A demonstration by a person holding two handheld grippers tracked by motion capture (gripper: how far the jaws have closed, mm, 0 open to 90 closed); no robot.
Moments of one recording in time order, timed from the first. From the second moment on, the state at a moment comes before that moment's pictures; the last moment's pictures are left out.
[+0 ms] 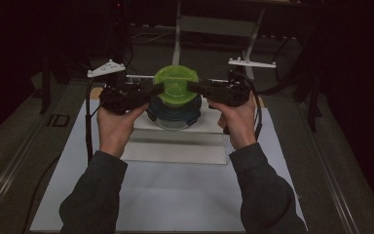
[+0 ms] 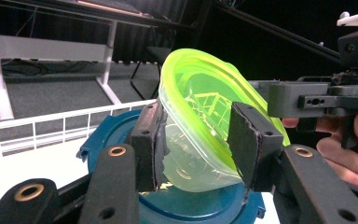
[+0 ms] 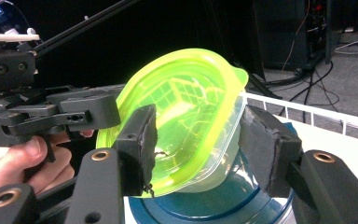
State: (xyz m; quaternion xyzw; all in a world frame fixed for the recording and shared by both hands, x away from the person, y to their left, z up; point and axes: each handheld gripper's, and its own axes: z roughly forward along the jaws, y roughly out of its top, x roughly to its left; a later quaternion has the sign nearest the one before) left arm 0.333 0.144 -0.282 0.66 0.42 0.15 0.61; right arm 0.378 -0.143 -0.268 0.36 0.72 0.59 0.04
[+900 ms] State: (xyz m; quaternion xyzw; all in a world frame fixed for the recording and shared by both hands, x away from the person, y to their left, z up) left arm 0.343 0.157 -0.286 0.64 0.44 0.11 0.62; right arm 0.374 -0.141 -0.263 0.36 0.73 0.58 0.06
